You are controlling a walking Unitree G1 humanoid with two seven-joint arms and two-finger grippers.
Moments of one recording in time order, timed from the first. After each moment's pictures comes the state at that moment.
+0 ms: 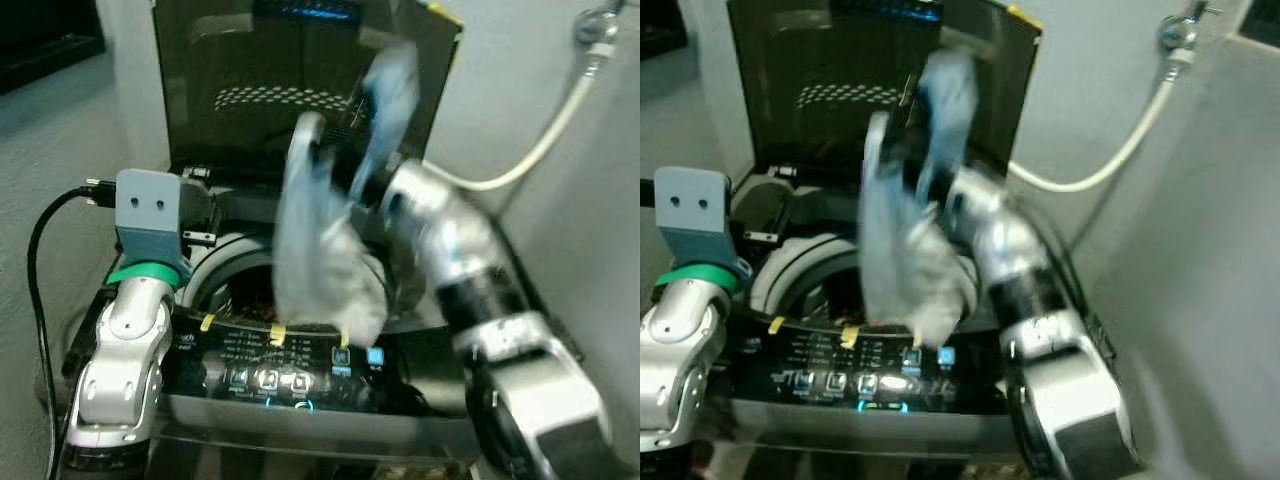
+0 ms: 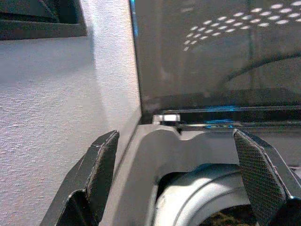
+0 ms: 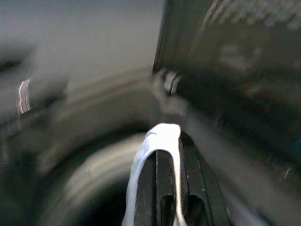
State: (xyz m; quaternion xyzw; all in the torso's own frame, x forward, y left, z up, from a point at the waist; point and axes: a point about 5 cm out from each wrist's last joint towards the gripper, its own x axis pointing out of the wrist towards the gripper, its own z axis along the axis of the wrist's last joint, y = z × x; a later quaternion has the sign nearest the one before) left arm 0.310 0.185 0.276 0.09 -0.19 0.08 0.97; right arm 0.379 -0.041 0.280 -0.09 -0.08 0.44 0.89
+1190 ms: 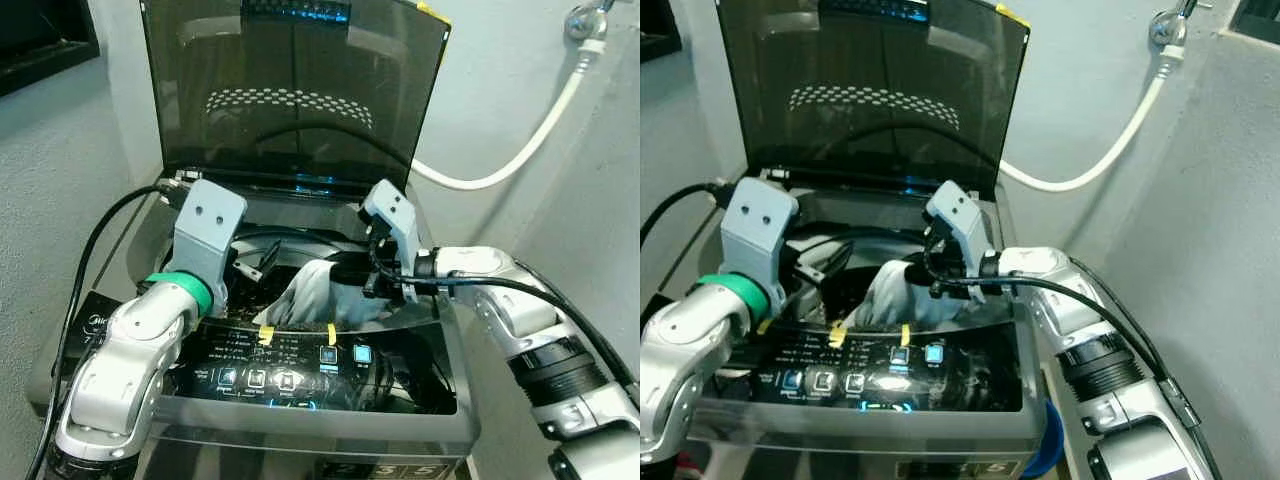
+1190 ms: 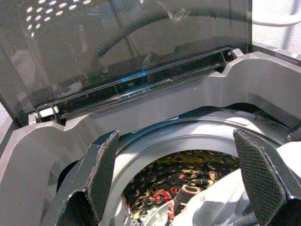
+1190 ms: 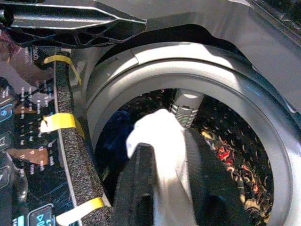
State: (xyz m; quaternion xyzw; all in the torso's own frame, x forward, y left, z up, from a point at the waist) left arm 0.299 0.144 0.271 0.14 -0.09 -0.13 0.98; right arm 0.353 -0.099 0.261 -0.15 0.05 0.53 0.83
